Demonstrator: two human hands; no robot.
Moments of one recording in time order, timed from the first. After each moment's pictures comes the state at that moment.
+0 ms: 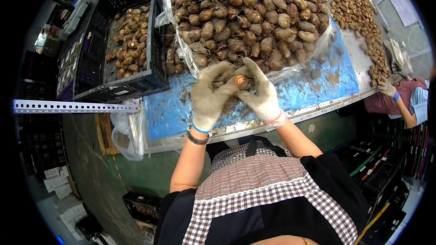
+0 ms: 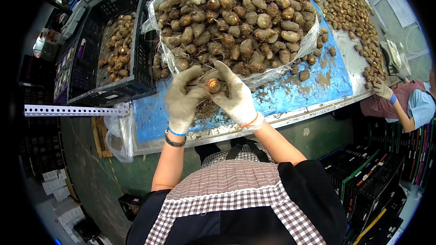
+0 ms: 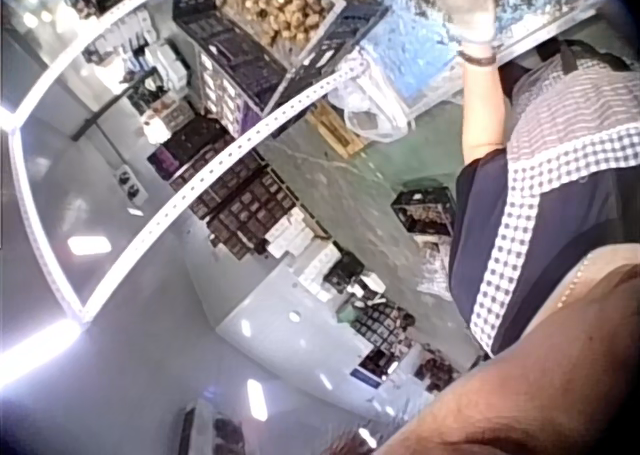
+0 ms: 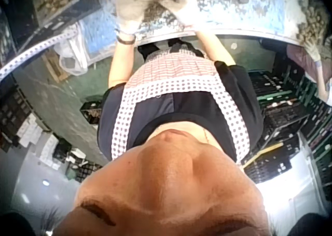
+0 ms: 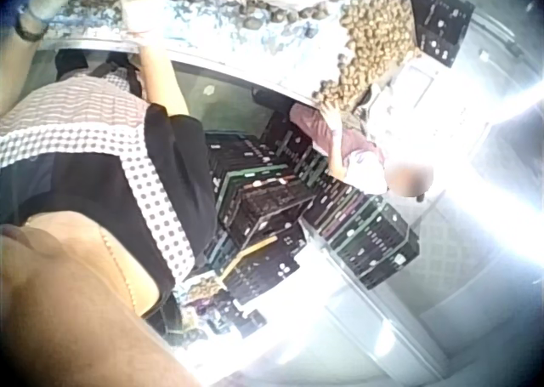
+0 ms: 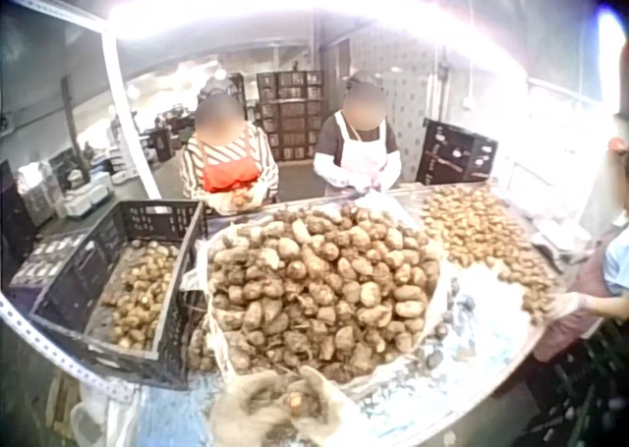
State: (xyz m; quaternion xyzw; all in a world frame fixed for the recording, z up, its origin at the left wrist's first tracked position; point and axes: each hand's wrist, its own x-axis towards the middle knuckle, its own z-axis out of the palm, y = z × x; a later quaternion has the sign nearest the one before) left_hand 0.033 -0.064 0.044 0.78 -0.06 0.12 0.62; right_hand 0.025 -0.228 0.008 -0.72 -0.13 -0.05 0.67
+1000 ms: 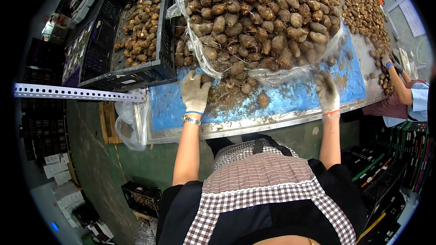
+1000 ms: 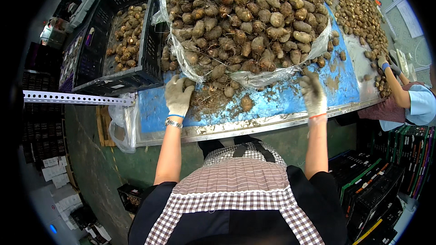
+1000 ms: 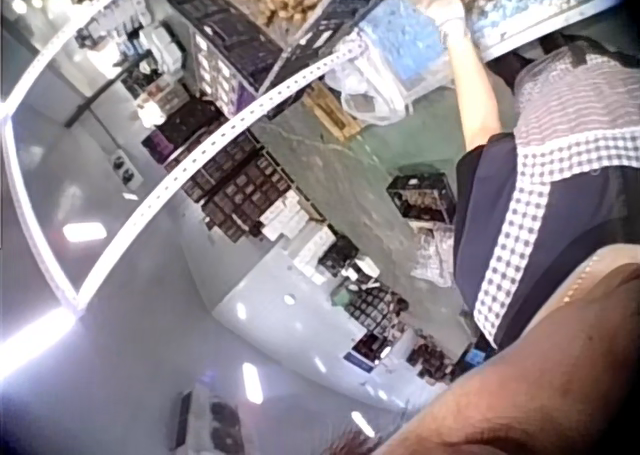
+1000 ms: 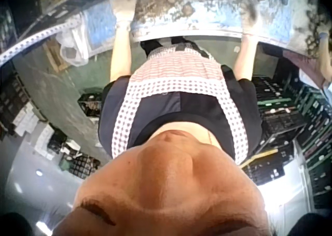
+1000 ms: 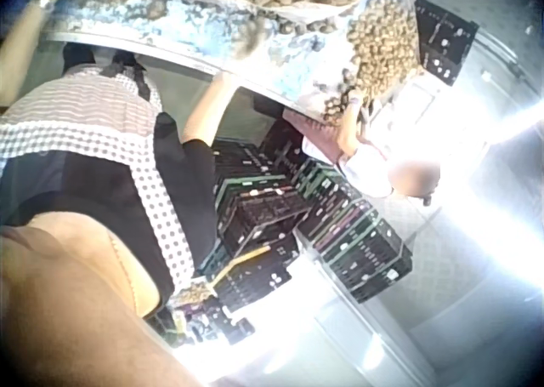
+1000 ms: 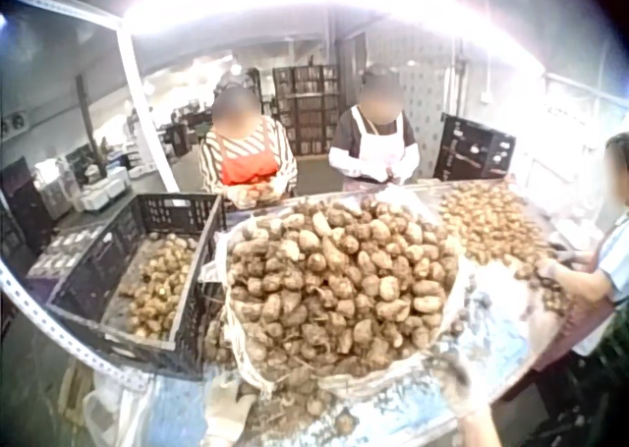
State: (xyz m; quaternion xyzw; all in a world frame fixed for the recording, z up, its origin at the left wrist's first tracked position) left_hand 0.047 0.033 -0.096 0.97 -0.01 0.19 0.16; right_hand 0.016 -0.453 -0.084 -0.38 0.10 0.01 0.92
